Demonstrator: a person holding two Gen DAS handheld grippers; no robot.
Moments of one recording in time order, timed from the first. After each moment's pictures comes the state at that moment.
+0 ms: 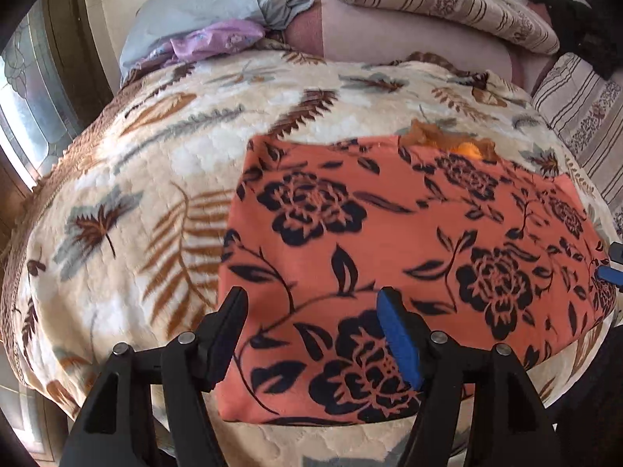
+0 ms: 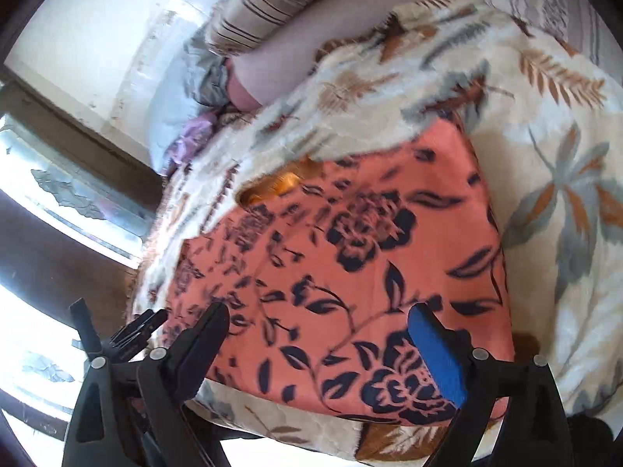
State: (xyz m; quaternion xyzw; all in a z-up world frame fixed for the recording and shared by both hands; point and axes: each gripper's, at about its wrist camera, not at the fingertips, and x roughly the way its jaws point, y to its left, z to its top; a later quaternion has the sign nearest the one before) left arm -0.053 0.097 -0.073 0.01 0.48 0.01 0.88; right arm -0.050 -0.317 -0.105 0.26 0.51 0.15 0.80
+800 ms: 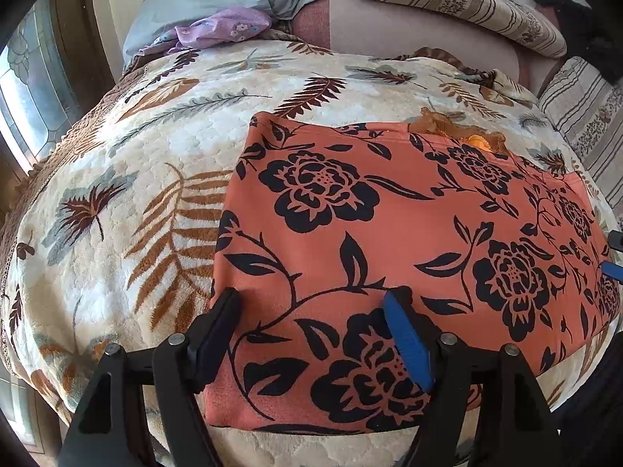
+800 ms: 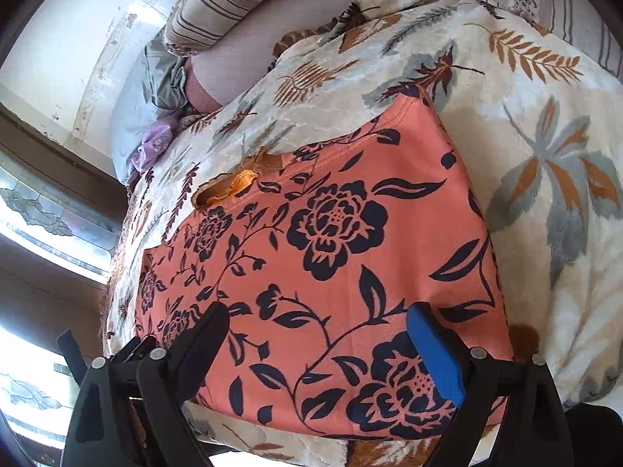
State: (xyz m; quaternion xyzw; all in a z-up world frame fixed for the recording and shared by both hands) left arm -0.051 0.104 -0.083 -0.01 0.47 0.01 0.88; right arm -0.033 -0.318 -0.106 0.26 0.51 0.11 0.81
